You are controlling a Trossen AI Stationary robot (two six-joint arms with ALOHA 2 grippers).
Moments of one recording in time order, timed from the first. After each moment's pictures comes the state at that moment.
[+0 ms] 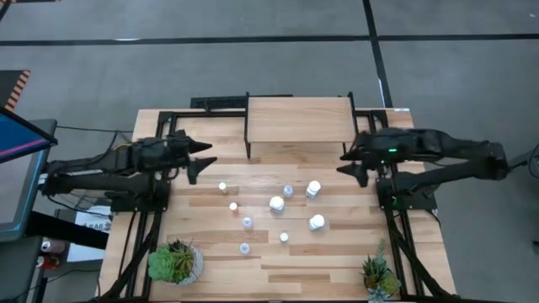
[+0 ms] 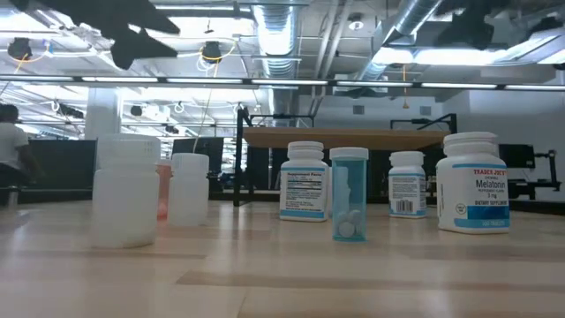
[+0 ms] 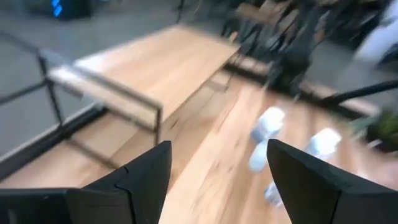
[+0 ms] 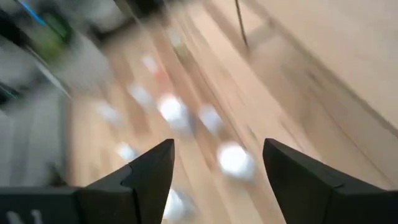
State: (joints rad) left arm 0.13 0.61 0.60 -0.32 -0.21 -0.30; right arm -0.05 0.86 1.03 -0.90 0.05 0.48
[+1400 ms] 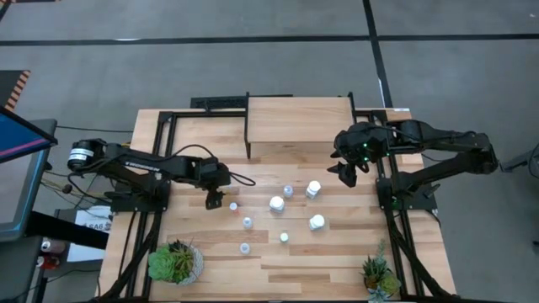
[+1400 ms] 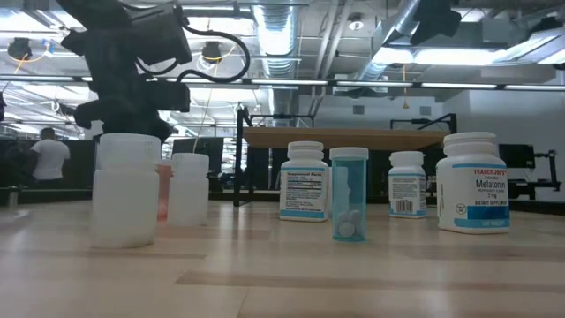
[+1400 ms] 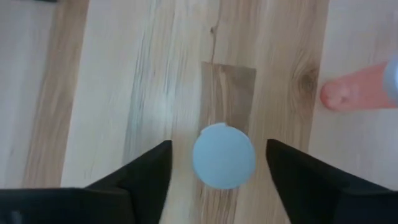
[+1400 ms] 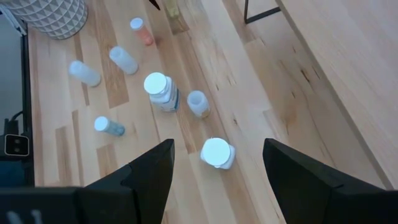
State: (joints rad) left arm 0.04 1.31 0.64 -0.50 -0.08 -0.09; right arm -0.05 1.09 1.26 -1.02 0.03 0.32
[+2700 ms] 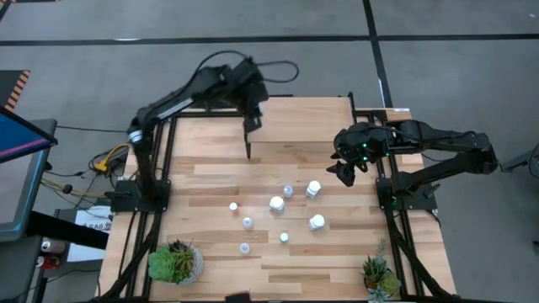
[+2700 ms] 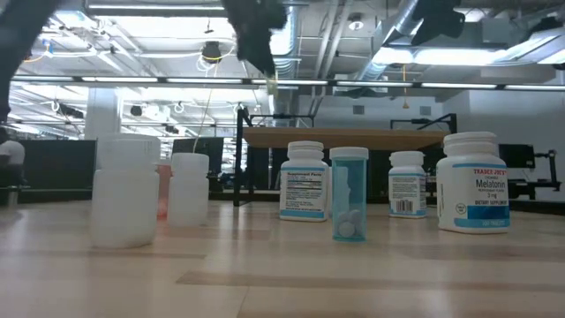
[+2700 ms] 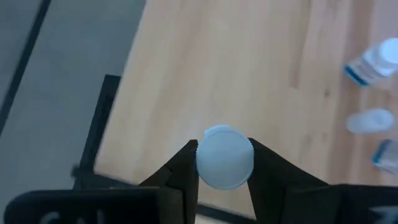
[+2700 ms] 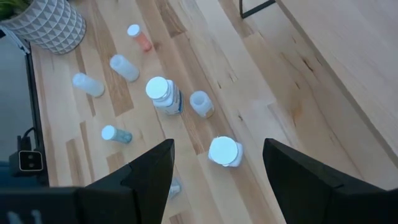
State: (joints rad) left arm 0.51 1.93 2.16 -1.23 0.04 0.28; right arm -0.05 1.09 1.26 -1.02 0.03 0.42
